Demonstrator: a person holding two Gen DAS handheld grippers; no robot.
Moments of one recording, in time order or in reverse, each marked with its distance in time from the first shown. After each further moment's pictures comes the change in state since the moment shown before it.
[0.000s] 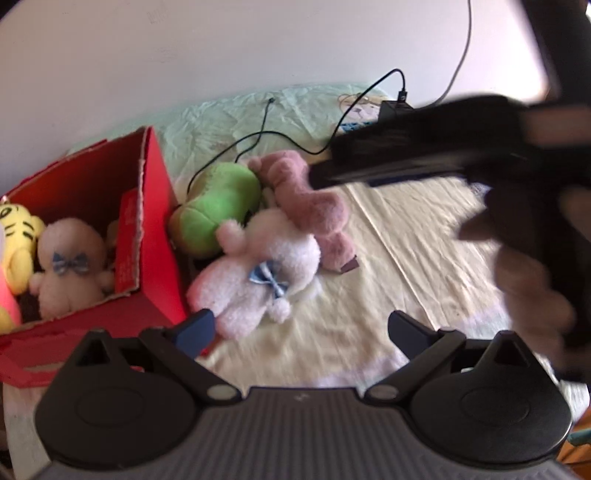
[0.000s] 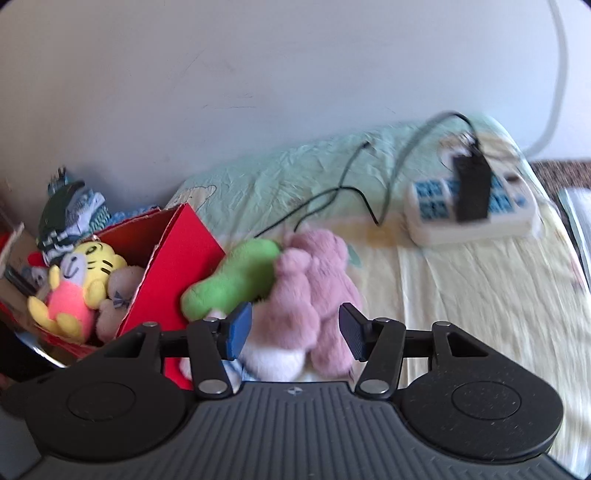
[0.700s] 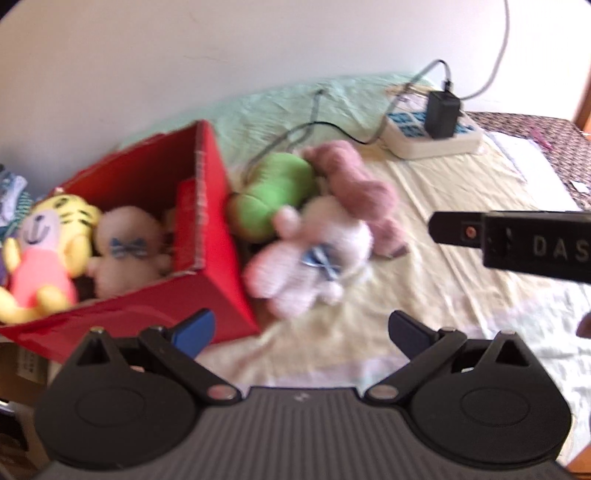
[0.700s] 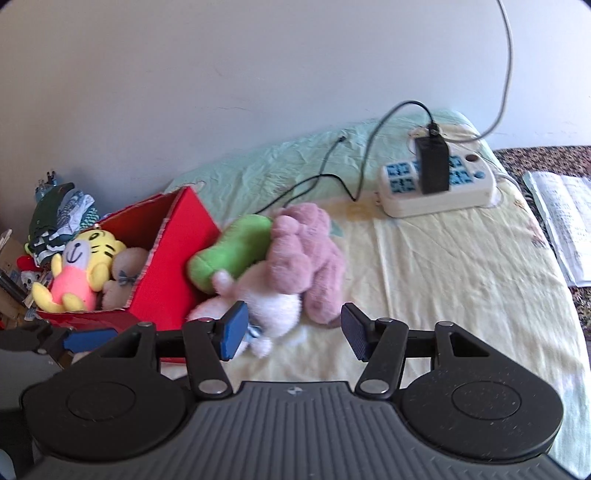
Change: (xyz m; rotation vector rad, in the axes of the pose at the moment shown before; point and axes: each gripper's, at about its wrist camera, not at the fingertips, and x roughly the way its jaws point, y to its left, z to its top) left arm -0.007 -0.001 -0.002 -0.018 0.048 0.171; right arm -0.061 0.003 -0.052 0.091 -0.038 -0.093
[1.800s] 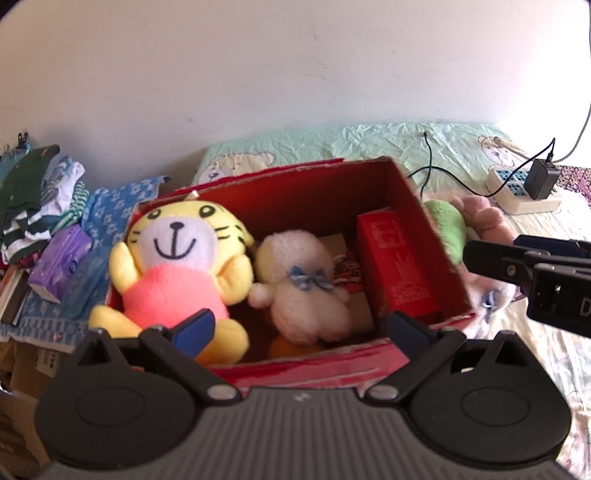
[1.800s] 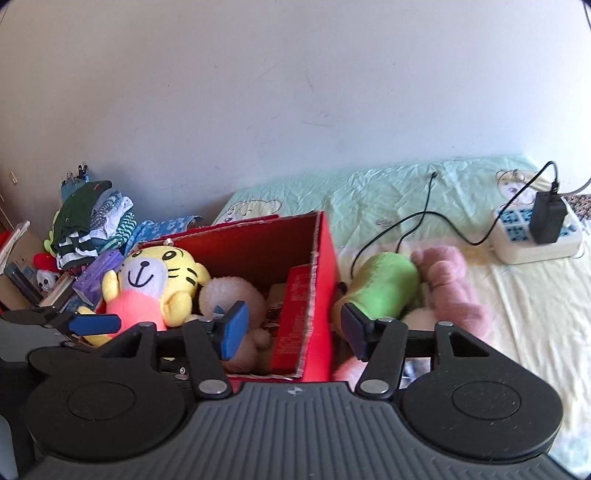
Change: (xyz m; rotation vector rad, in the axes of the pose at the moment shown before) left arm -0.025 0.167 0.008 -0.103 -0.084 0.089; right arm 0.031 0.151 0.016 -0.100 -0.084 0.047
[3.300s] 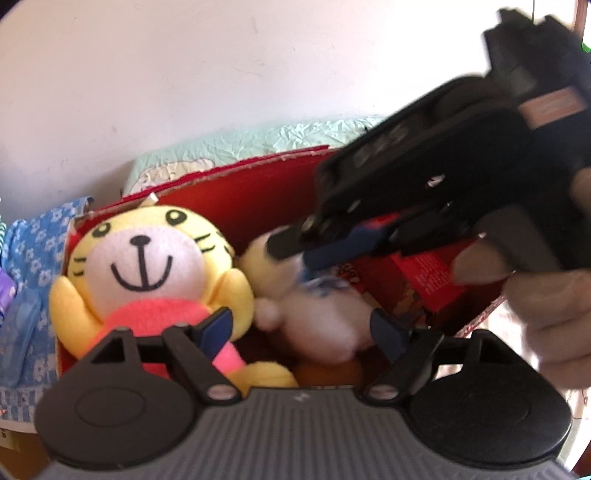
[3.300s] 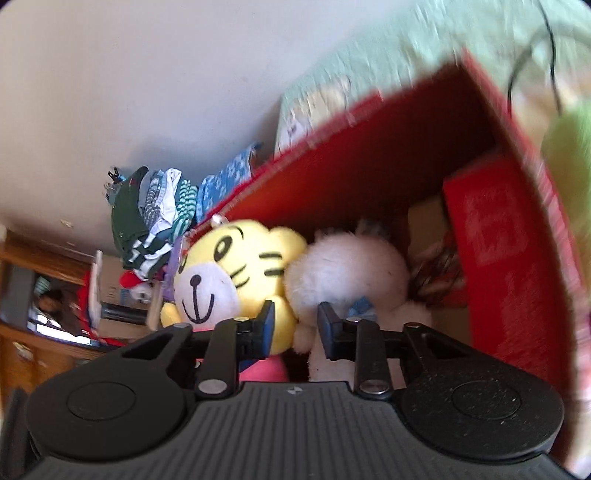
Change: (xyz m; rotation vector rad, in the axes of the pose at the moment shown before) left arm 0.071 0.073 -0.002 0.140 -0.048 -0.314; right arm 0.137 0.024 0.030 0.362 0.361 0.330
